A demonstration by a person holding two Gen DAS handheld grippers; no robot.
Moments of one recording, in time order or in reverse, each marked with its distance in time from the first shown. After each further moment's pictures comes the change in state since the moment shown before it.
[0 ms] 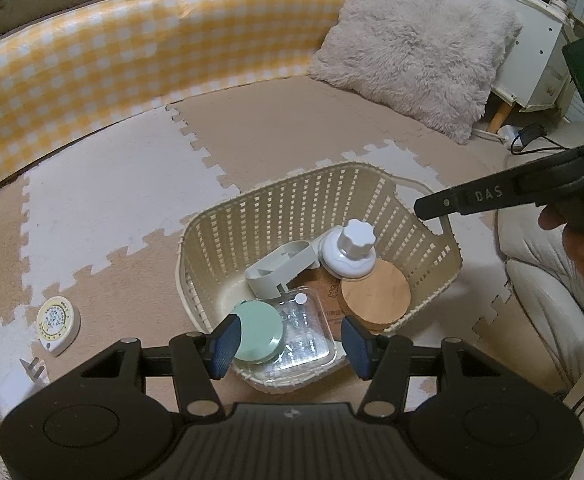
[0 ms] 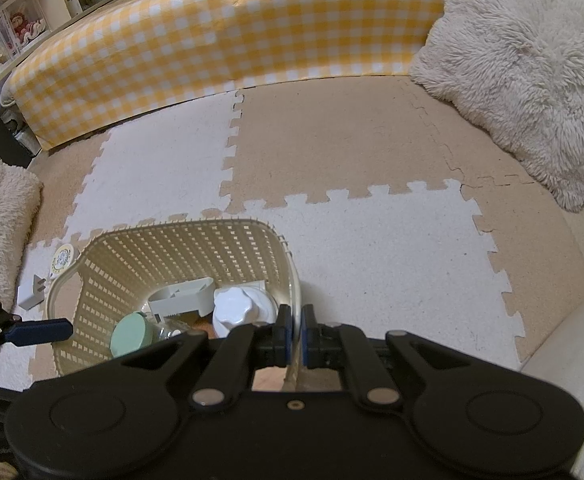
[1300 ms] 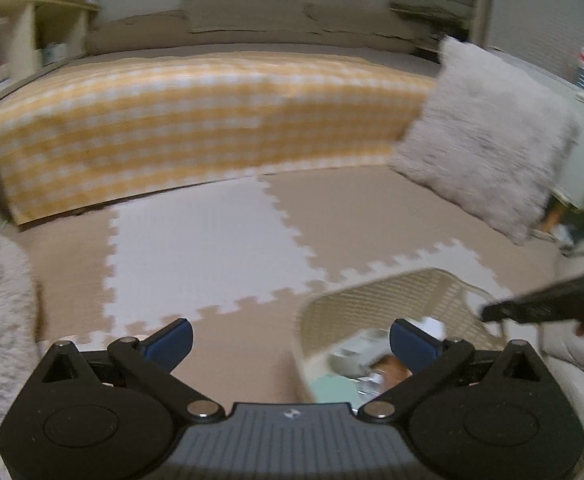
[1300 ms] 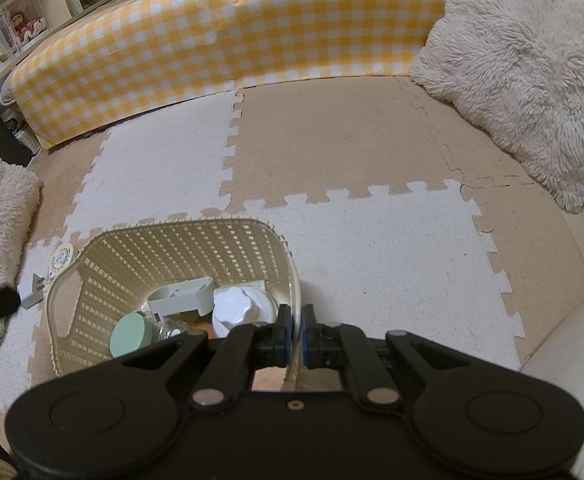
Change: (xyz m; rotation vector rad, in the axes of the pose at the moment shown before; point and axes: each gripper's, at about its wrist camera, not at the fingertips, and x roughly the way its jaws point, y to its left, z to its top) left arm -0.046 0.047 0.008 -0.173 -0.233 0.182; right arm 0.000 0.000 0.000 -0.002 0.000 -0.001
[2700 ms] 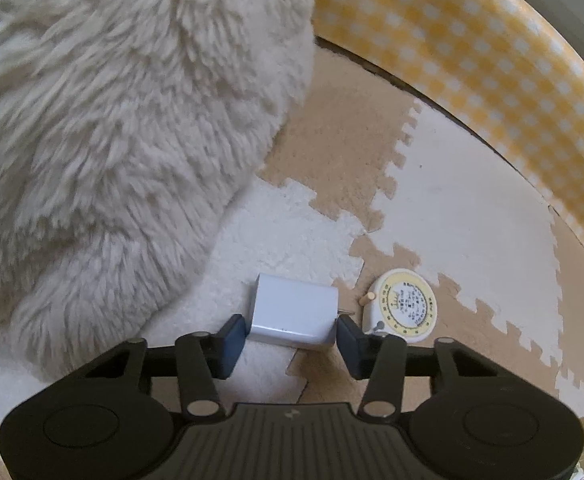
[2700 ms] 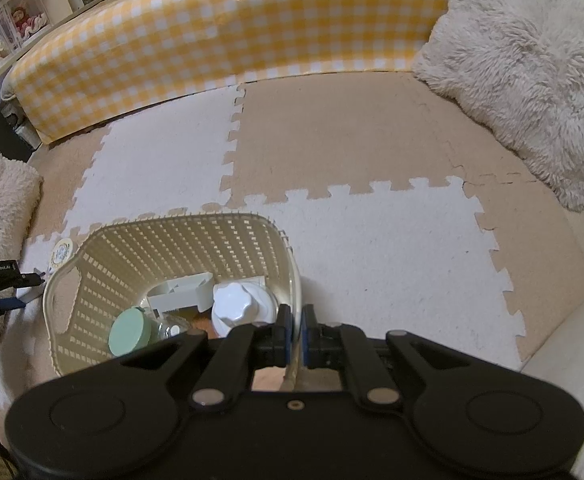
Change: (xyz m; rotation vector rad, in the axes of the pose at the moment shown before) left arm 0.070 0.177 -0.073 -0.764 0.191 0.388; right arm 0.003 0.003 -0.001 -0.009 0.014 -0.001
